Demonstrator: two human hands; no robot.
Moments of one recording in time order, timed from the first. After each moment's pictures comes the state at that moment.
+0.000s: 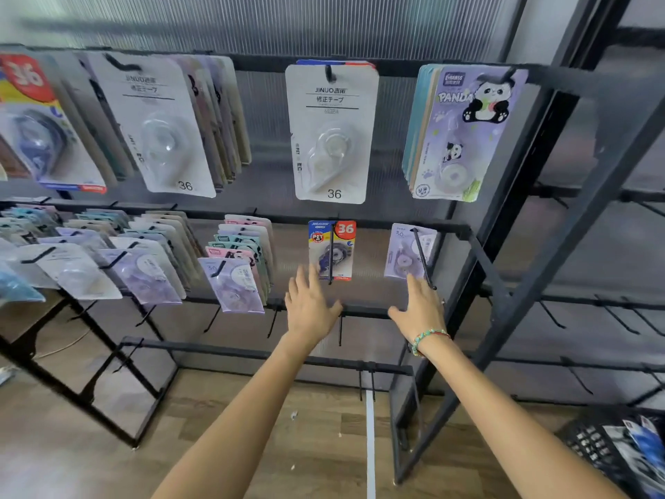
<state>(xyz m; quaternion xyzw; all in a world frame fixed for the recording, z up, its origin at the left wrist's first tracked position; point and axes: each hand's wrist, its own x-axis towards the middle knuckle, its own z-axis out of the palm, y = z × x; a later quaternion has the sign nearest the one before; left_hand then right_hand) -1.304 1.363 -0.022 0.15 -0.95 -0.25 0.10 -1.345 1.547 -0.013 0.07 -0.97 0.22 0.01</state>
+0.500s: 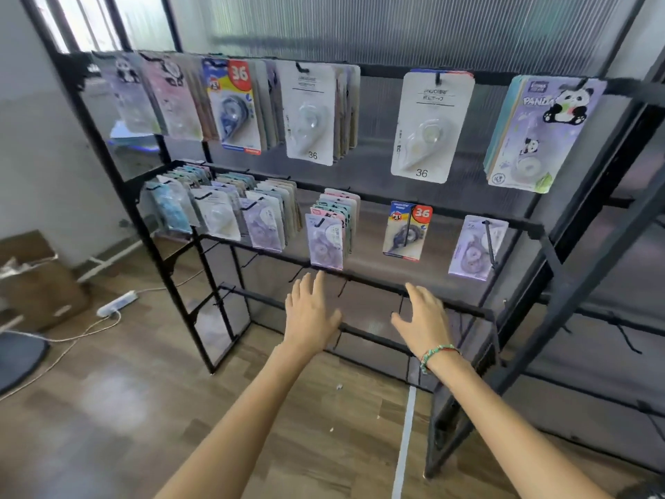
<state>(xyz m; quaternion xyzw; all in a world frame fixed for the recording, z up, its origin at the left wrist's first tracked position) -1.111 1.334 -0.008 0.23 -0.94 -0.20 0.15 -1.200 1.509 0.007 0.23 -0.94 0.24 -0.01</state>
